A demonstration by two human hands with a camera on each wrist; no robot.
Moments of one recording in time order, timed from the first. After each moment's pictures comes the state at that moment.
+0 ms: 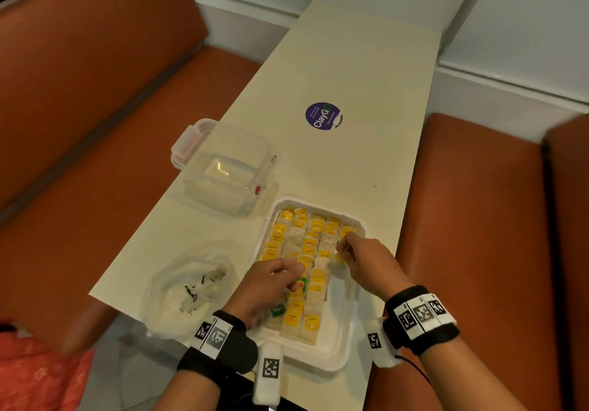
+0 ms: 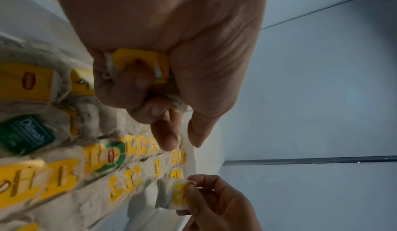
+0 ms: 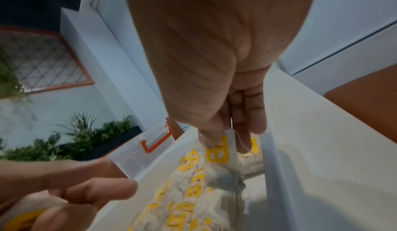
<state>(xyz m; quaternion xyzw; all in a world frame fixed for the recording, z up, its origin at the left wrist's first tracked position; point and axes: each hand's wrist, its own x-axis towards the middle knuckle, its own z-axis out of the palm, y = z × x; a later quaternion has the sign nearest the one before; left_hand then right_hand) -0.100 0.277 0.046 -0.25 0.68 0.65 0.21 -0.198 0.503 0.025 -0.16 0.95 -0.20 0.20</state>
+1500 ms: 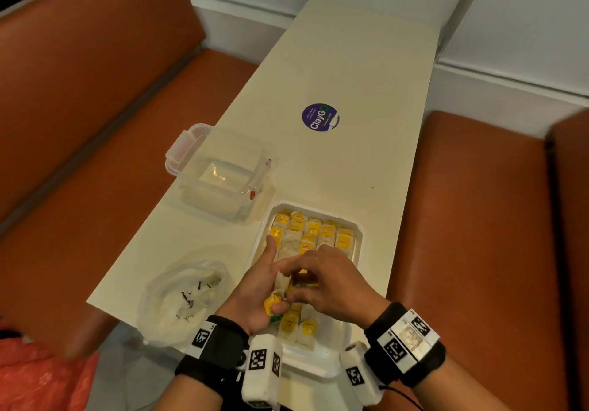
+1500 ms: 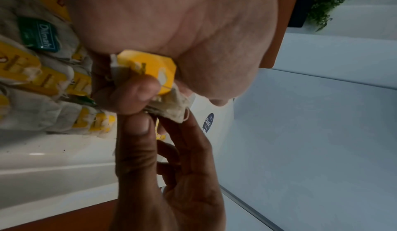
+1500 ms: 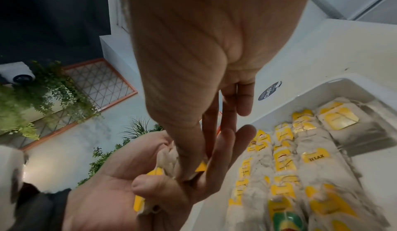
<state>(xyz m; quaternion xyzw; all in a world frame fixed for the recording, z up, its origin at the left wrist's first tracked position) -0.113 0.285 0.062 -0.29 0.41 0.81 0.30 -0.161 0.452 0.076 -0.31 0.88 -0.30 0.19</state>
